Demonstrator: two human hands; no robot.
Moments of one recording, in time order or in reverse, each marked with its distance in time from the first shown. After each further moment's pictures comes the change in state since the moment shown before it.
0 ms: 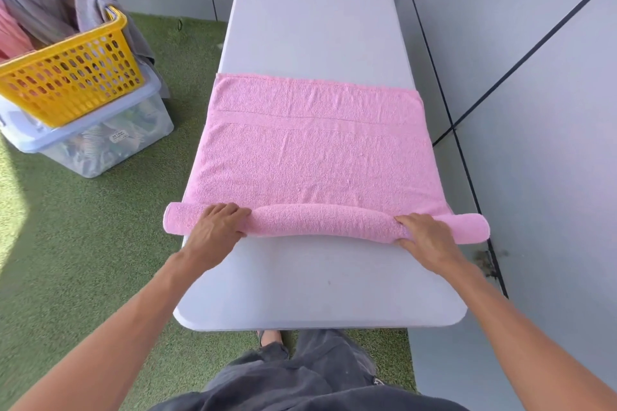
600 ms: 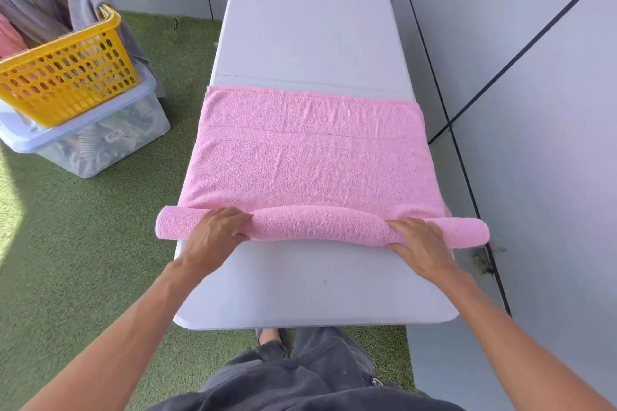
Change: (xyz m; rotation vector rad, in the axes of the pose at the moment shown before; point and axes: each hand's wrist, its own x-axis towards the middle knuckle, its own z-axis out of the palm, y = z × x) left_hand -0.007 0.015 -0.001 -0.128 0.050 0.013; right_hand -0.014 -0.003 0.012 0.029 0.025 -0.036
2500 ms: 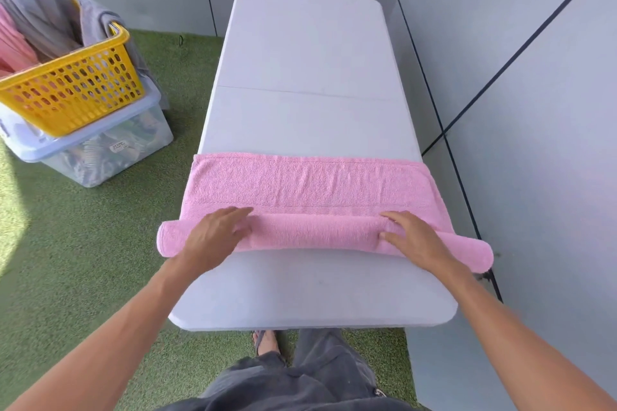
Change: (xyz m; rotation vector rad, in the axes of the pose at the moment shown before) left_hand 0.001 0.016 -0.013 -0.097 -0.022 -0.084; right_hand 0.007 0.002 -0.018 0.356 0.023 0.005
